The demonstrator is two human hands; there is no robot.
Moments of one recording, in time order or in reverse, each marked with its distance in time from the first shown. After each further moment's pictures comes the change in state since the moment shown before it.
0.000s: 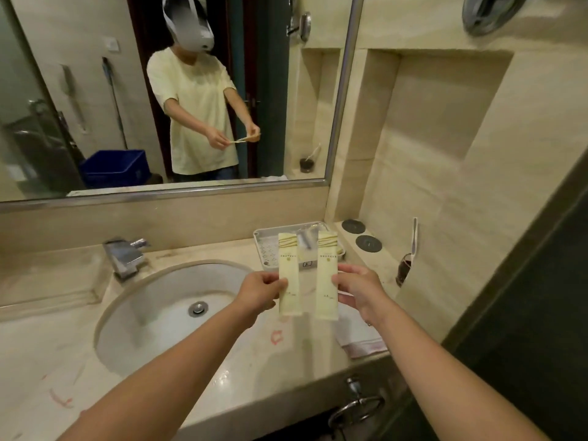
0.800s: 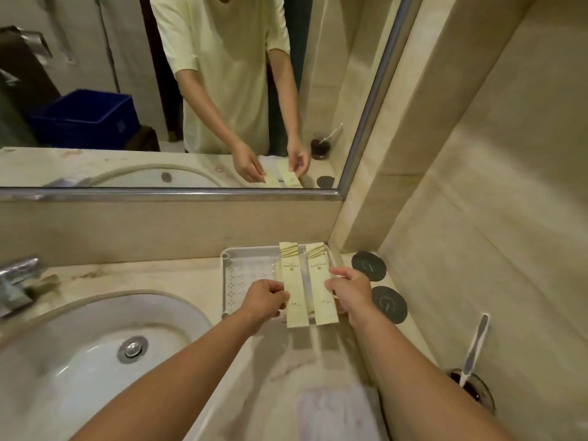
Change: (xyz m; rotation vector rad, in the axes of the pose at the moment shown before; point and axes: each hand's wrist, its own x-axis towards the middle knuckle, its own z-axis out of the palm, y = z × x) left_hand 0.294 0.006 0.078 0.006 0.031 -0.199; right_hand 0.321 -0.025 -0.006 -0.287 0.114 0.092
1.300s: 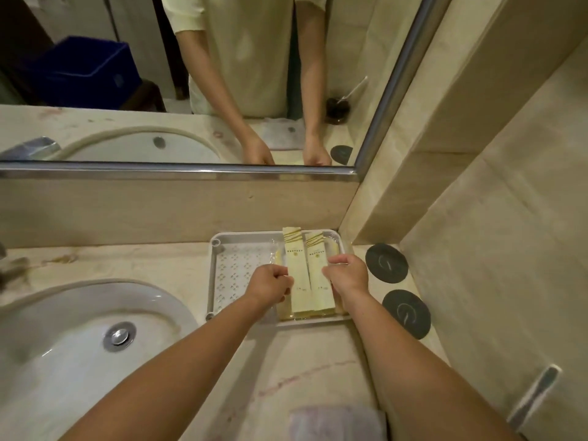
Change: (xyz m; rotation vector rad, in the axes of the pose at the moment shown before) left_hand 0.085 -0.013 0.026 0.004 0.048 -0.108; right_hand 0.098 0.024 0.028 -0.184 0.035 0.076
